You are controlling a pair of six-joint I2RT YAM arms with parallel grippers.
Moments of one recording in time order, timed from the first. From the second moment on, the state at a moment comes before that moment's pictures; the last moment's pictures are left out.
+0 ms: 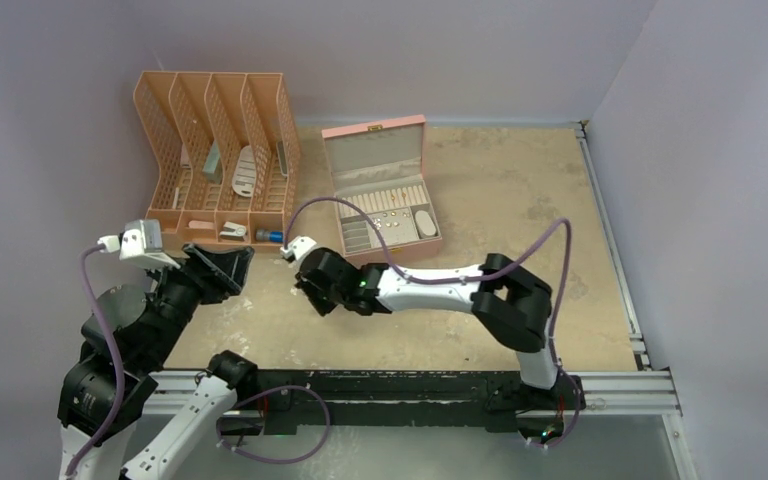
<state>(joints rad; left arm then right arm) -0.44 0.39 1.13 -0.87 -0.21 -0.57 1.21 2.01 1.43 -0.22 0.12 0.31</state>
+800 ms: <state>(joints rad) -0.44 0.61 0.77 -0.79 0.00 -1.02 1.21 1.44 0.81 0.35 -0.04 0.37</state>
